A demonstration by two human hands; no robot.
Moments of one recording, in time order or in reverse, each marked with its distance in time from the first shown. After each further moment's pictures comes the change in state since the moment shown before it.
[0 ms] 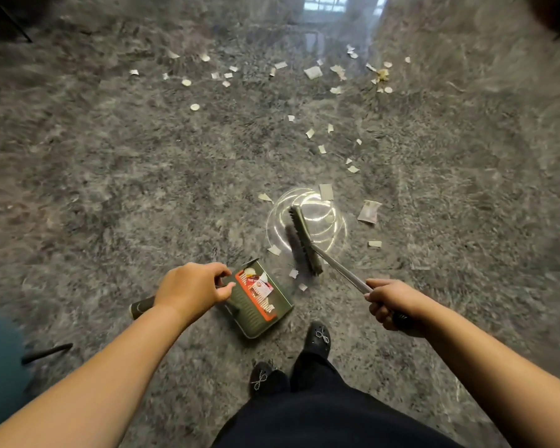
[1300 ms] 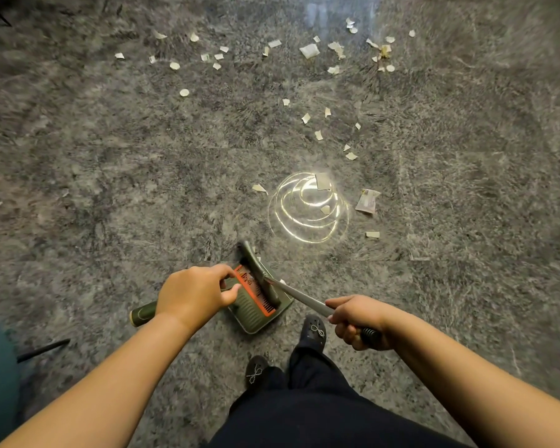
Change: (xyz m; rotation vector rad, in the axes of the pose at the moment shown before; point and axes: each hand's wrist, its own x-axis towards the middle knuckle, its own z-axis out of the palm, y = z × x) left_hand 0.025 0.048 0.007 0.079 0.029 0.045; right_hand 0.015 -0.012 0.018 -0.121 -0.195 0.167
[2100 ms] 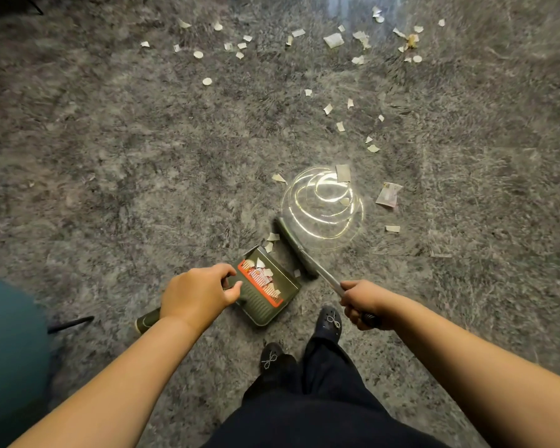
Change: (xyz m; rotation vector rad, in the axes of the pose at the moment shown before) left_hand -0.046 -0.033 0.013 -0.081 0.044 -0.151; right_hand 0.046 0.007 0.026 -0.194 0.104 -0.049
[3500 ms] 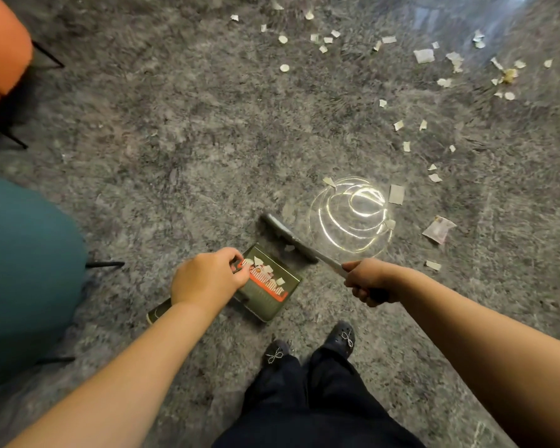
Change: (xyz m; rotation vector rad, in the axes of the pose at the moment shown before) left_hand -0.016 -0.069 -0.008 -0.193 0.078 -0.353; right_hand 0.033 -0.114 0.050 -0.405 -0.093 0.000
